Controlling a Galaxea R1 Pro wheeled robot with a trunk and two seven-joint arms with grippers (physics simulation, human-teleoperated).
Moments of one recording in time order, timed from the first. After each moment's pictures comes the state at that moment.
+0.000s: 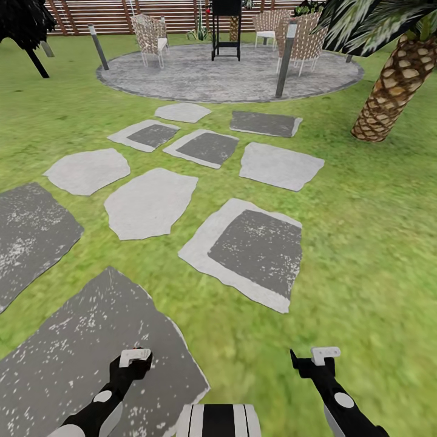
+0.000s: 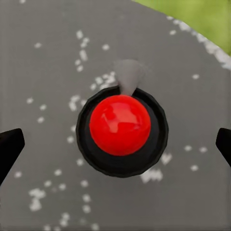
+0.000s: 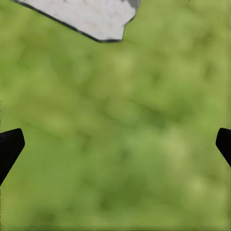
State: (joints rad) left arm -0.56 0.07 -0.01 -0.22 0.06 -0.35 -0.01; right arm -0.41 -0.10 0.01 -0.54 0.00 -0.24 0.01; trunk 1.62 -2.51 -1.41
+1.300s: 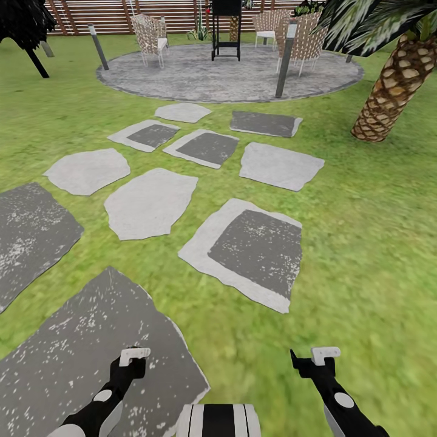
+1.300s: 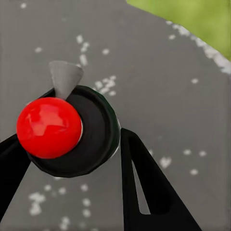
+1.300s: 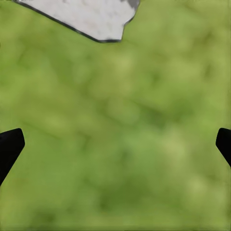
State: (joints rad) left arm -0.56 0.07 -0.01 -0.22 0.06 -0.35 -0.01; right arm -0.41 -0.10 0.01 -0.54 0.00 -0.24 0.01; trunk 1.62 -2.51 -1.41
